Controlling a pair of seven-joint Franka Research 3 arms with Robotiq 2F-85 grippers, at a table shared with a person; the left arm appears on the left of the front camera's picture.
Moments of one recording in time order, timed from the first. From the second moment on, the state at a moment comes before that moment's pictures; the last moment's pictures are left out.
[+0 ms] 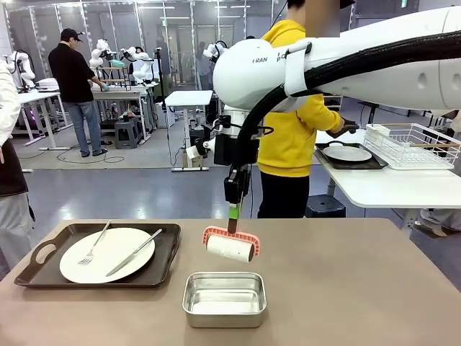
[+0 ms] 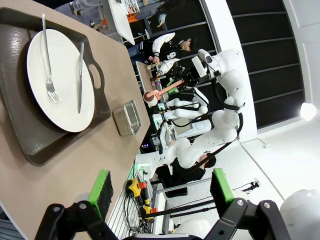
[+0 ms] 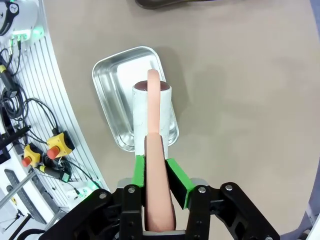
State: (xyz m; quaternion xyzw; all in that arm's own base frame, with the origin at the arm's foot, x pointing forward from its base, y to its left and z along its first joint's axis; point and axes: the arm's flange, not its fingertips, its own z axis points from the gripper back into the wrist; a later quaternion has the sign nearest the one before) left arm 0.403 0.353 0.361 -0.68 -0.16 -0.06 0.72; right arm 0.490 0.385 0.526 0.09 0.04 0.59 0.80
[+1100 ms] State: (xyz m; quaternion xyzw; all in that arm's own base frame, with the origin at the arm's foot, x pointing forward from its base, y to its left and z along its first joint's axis) left arm 0.403 0.353 0.361 -0.68 -0.16 -0.06 0.72; right arm 0.527 0.162 0.472 0.33 -0.04 0.29 0.90
